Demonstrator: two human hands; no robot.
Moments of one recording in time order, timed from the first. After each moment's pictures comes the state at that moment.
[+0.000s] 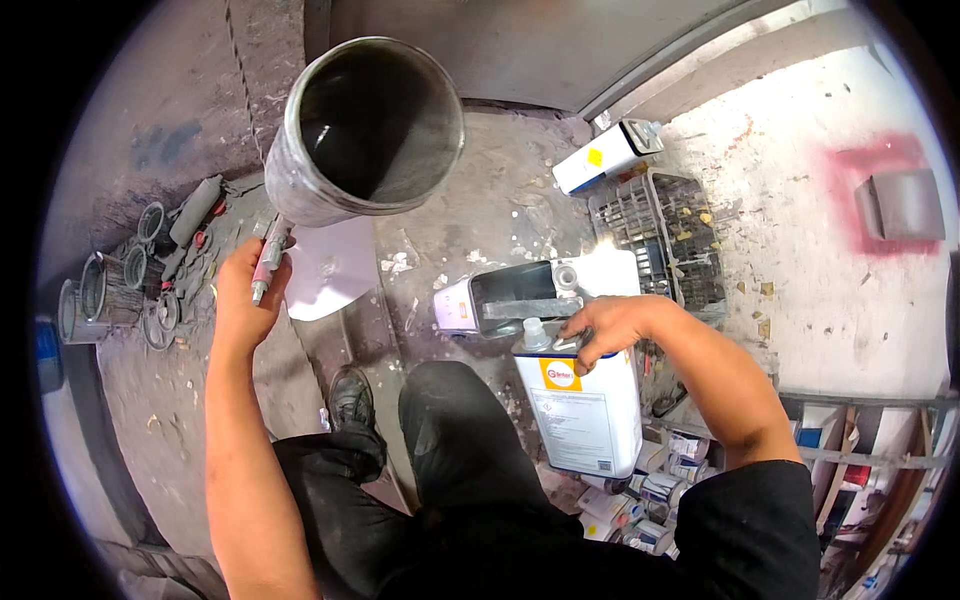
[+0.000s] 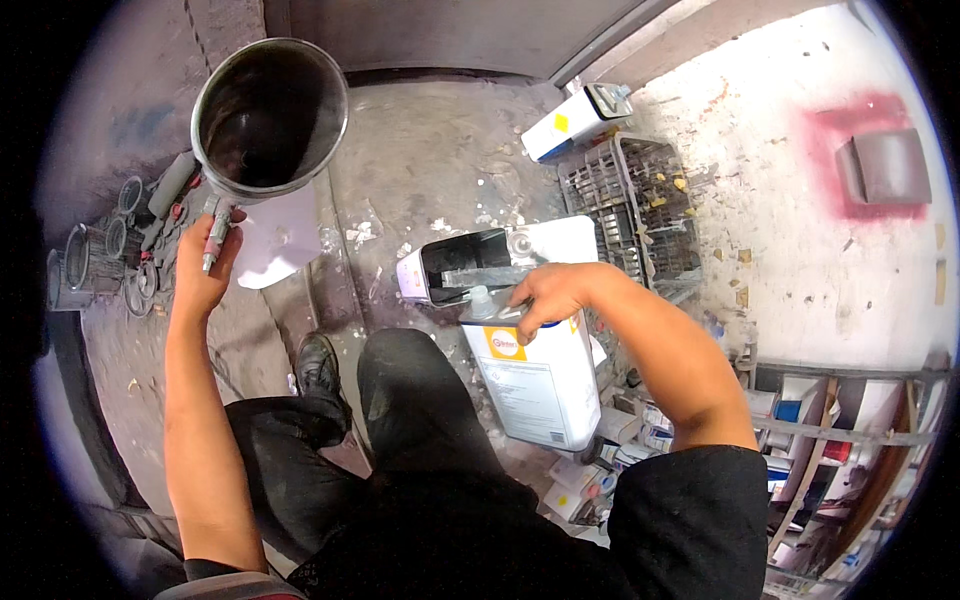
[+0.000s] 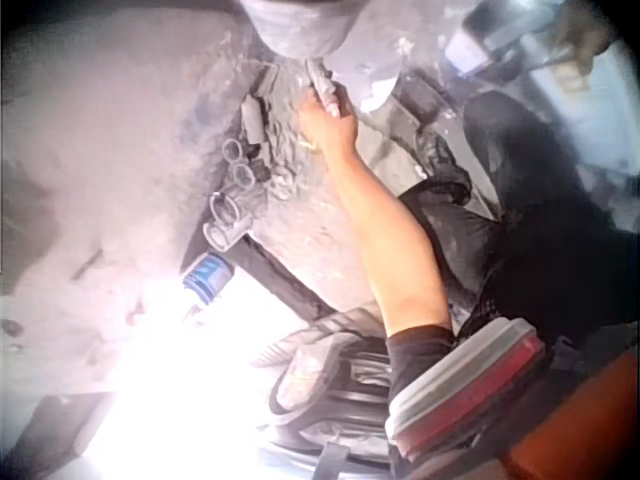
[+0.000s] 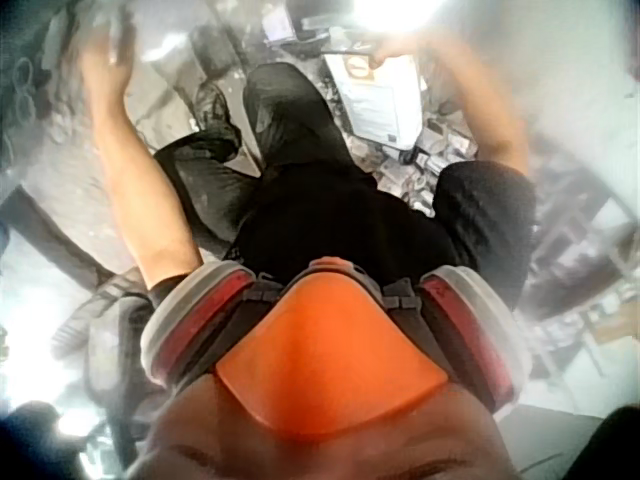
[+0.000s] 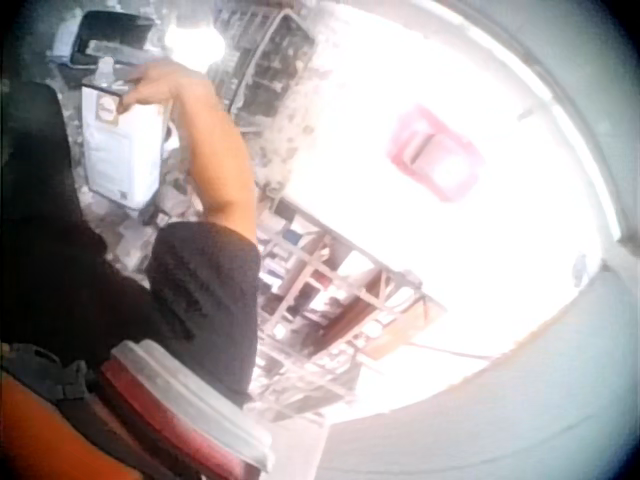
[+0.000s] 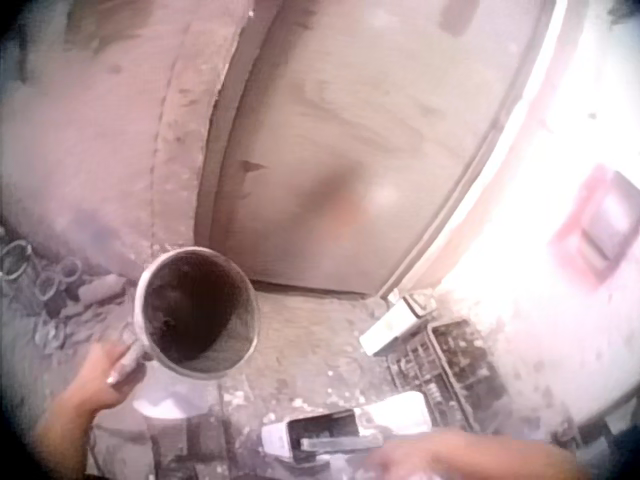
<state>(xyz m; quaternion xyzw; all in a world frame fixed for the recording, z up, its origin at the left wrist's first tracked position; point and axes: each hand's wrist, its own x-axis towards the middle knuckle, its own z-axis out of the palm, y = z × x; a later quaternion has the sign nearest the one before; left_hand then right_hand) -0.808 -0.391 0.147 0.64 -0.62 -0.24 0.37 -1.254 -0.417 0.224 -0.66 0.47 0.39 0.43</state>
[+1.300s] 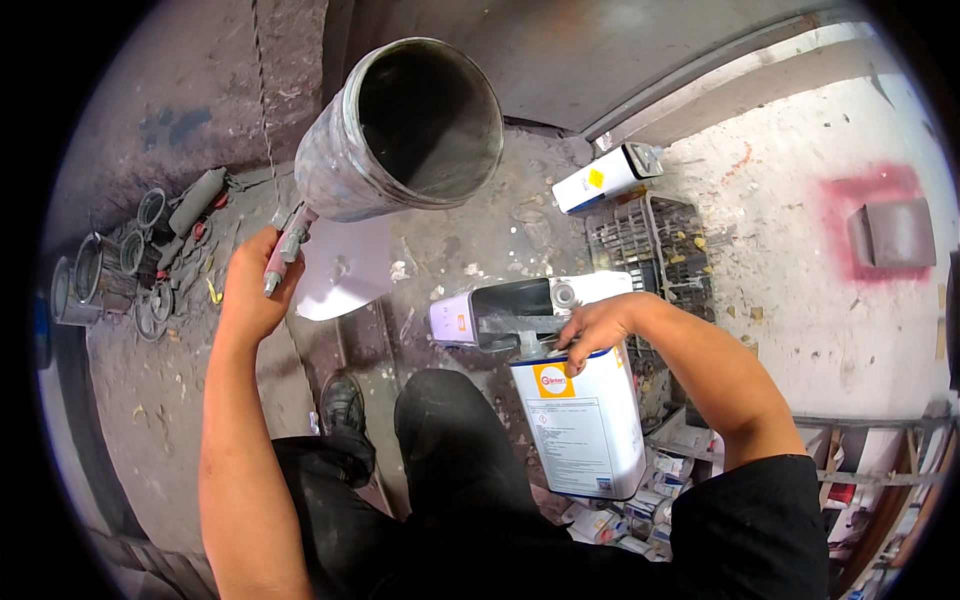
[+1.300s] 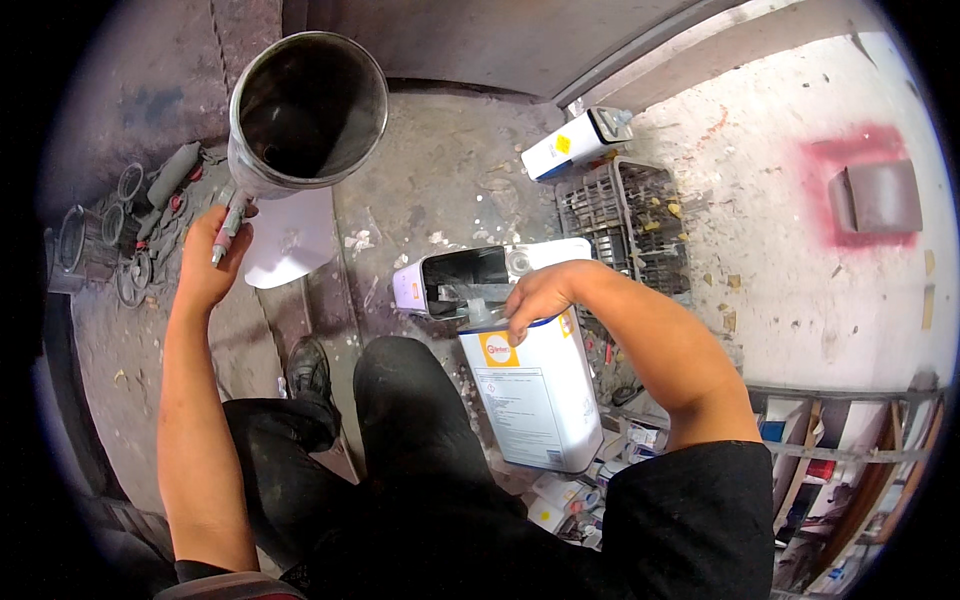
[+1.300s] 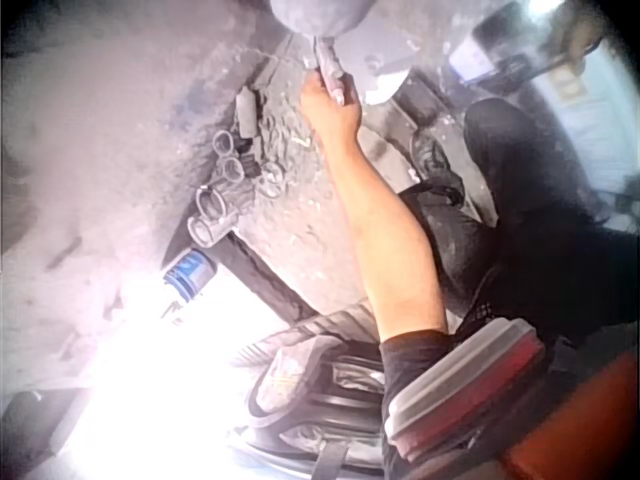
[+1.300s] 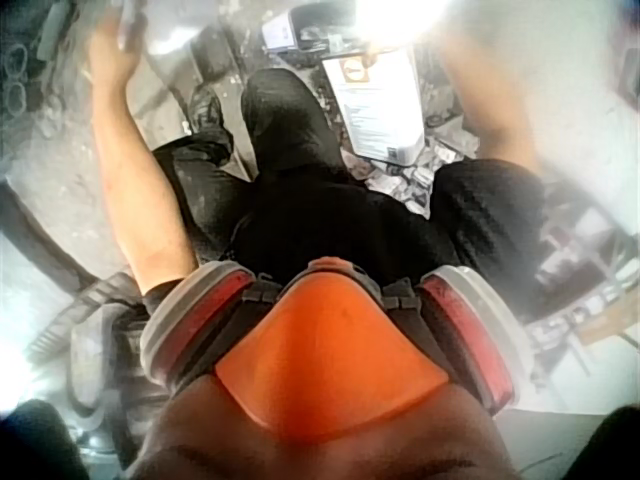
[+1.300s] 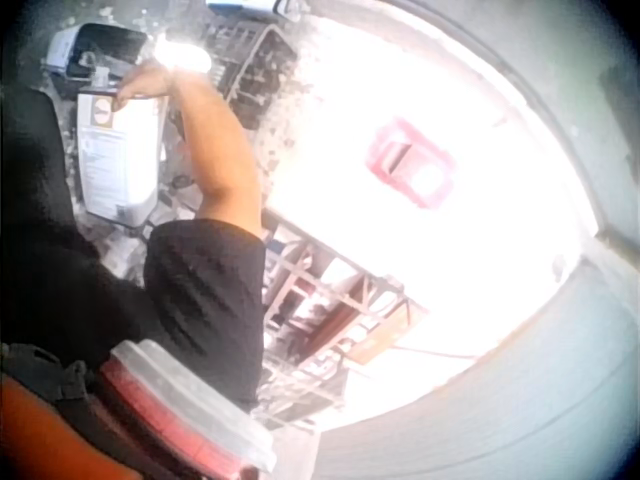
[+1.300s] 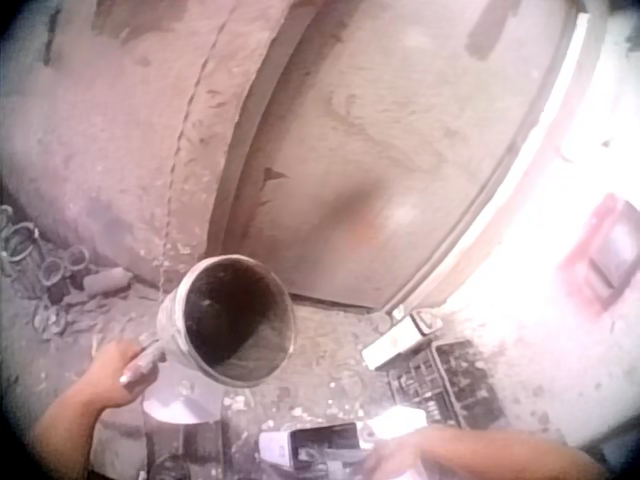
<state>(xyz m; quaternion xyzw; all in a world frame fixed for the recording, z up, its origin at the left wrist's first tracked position) -0.816 -0.395 0.156 0.64 -0.60 -0.27 0.40 -1.232 -0.449 0.219 -0.56 0.46 0.48 0.49</state>
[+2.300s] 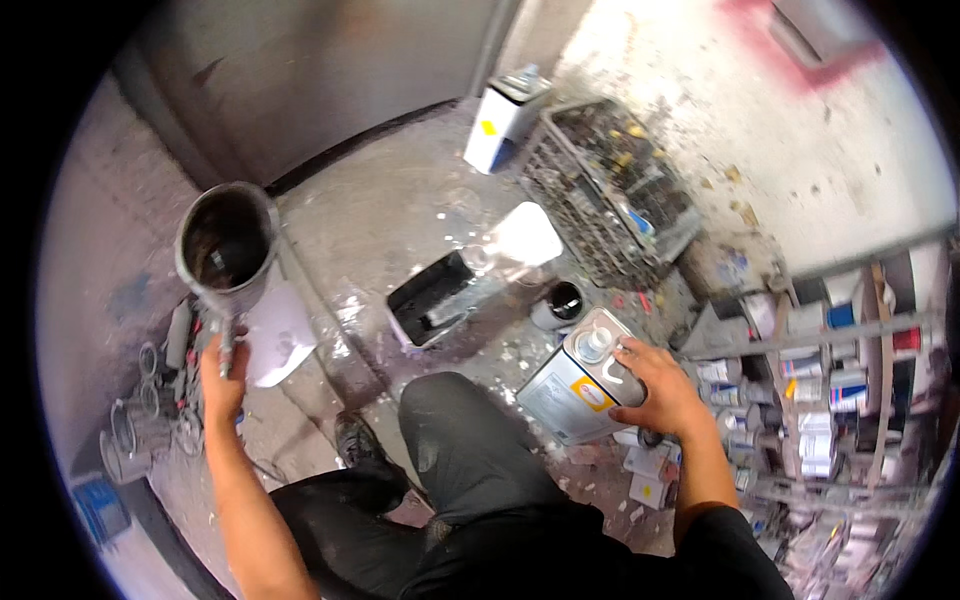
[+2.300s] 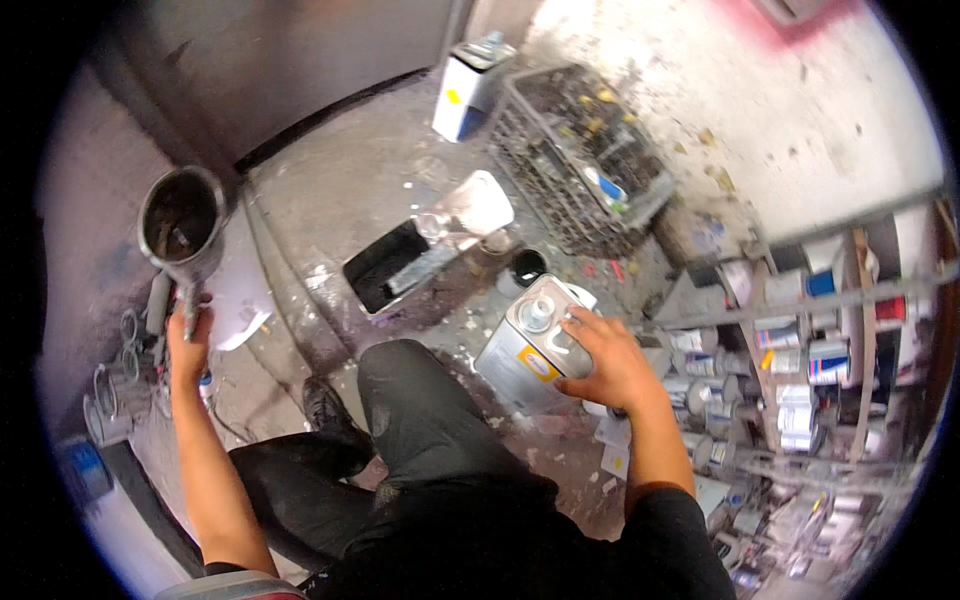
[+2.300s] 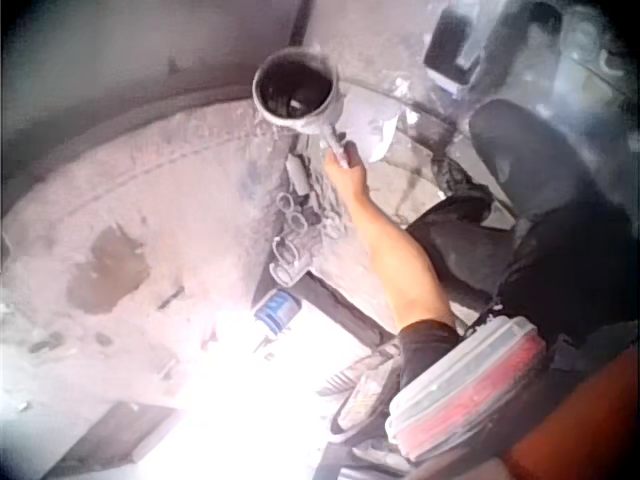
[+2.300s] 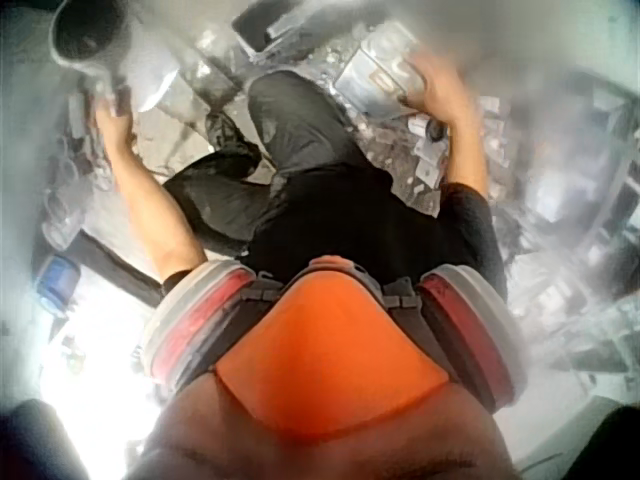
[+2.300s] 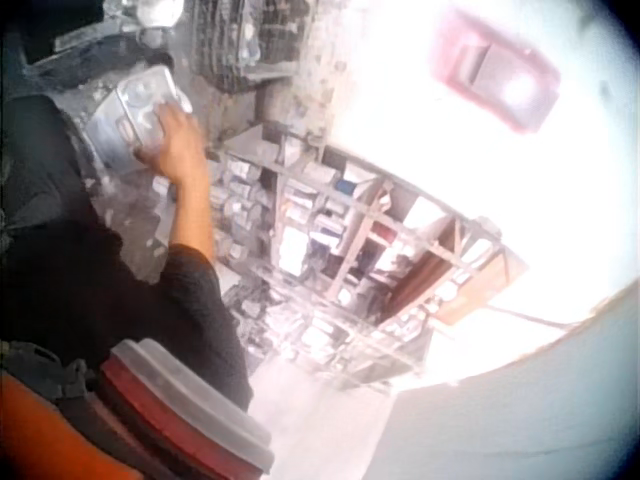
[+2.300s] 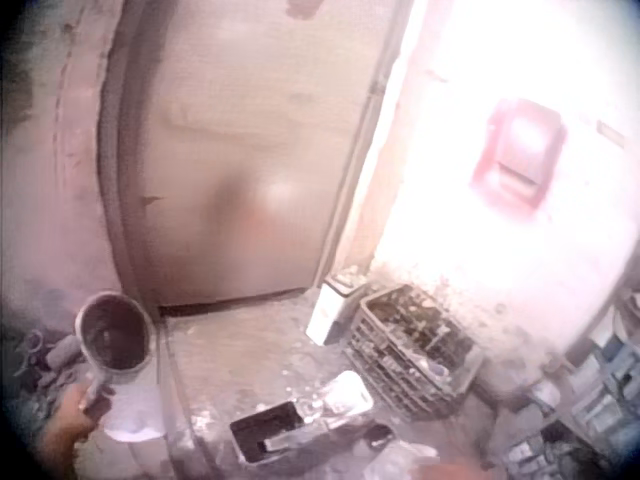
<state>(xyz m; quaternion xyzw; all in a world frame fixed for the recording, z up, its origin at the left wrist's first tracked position) -0.846 -0.399 0.150 0.59 -0.69 -0.28 0.30 -1.377 -0.166 0.261 -0.66 0.72 -0.04 0.21</state>
